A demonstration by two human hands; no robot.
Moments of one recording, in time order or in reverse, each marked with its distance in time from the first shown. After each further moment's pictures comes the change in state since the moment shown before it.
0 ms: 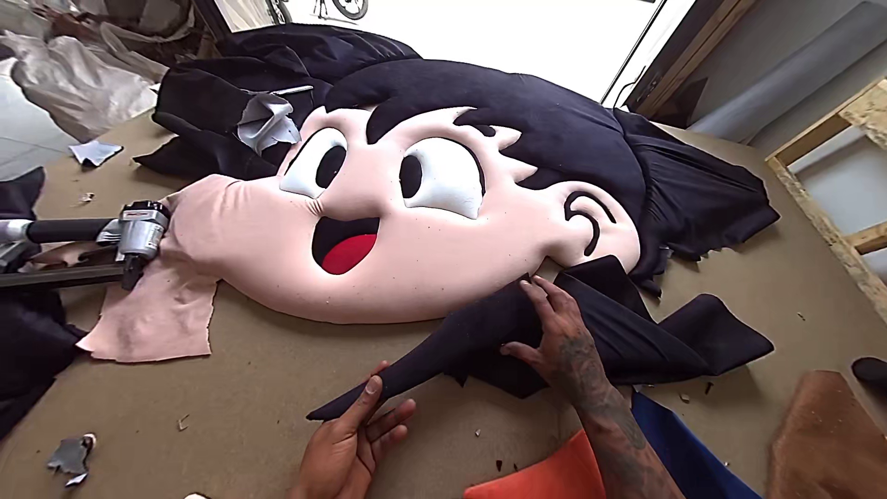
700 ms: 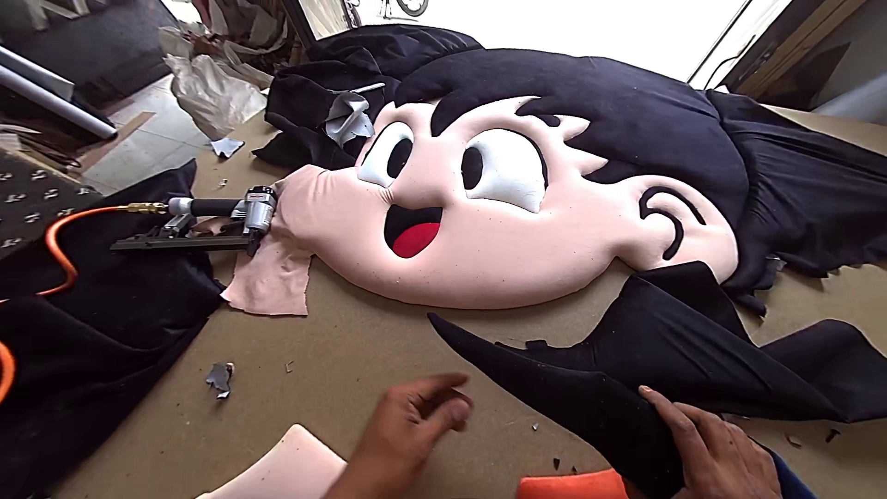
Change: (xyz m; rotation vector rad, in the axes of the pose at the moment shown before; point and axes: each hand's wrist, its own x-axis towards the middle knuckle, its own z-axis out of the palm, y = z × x) left_hand -0.029 0.025 -0.011 0.919 -0.361 0.403; right_hand -0.117 -0.029 -0.078 -0.215 -0.070 0.030
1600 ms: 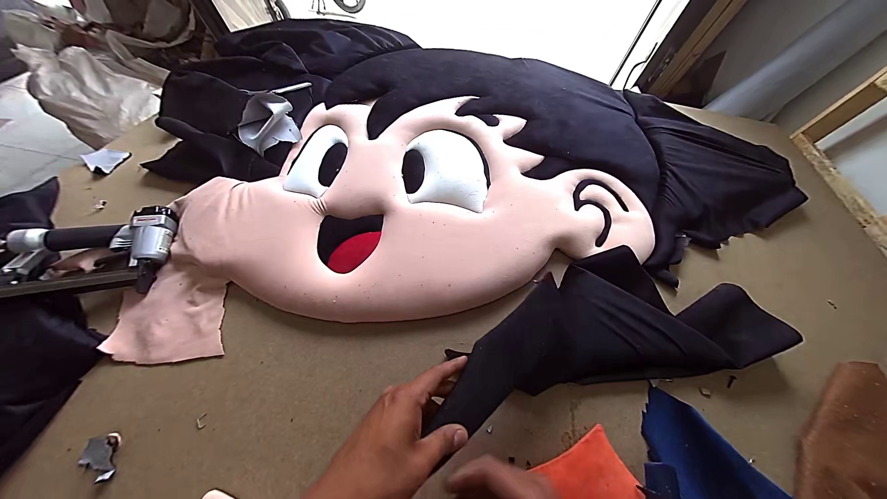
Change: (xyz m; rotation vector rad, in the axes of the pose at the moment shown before) left_hand 0.045 0.035 0.031 0.267 -0.307 0.009; right_hand -0.011 -0.133 0.017 1.291 -0.346 0.129
